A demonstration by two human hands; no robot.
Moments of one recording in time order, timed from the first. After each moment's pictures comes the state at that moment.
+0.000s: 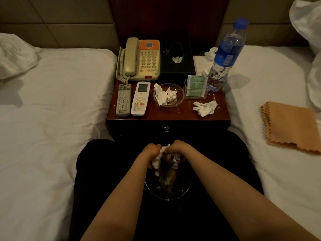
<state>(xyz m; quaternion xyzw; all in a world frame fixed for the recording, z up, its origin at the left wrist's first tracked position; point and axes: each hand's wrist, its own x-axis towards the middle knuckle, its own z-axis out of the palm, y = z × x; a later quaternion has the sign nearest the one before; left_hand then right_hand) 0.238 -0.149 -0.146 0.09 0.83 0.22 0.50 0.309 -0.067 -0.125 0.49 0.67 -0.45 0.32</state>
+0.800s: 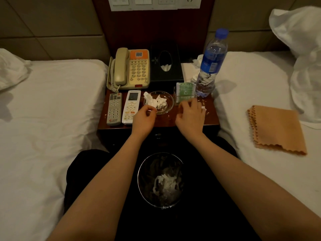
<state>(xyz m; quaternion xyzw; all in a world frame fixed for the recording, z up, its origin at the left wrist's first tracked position) 0.213 -0.098 -0.059 0.29 0.80 0.48 0.24 0.329 -0.014 -0.066 0.47 0.85 -0.13 -0.19</state>
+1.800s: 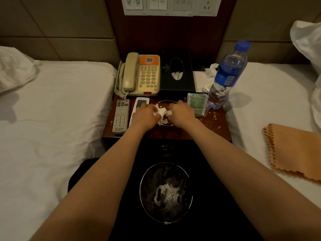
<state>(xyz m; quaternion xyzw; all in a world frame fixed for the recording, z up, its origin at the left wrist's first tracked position) 0.150 -0.063 -0.061 0.41 0.89 0.16 0.16 0.251 0.030 -0.047 0.36 0.92 -0.12 0.08</state>
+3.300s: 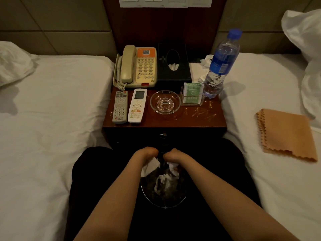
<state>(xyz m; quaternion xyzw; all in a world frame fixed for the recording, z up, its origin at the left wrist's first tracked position) 0.225 -0.137 -0.115 0.07 0.79 0.18 0.58 0.310 -0.076 -0.144 0.51 0.67 -0.47 0.27</state>
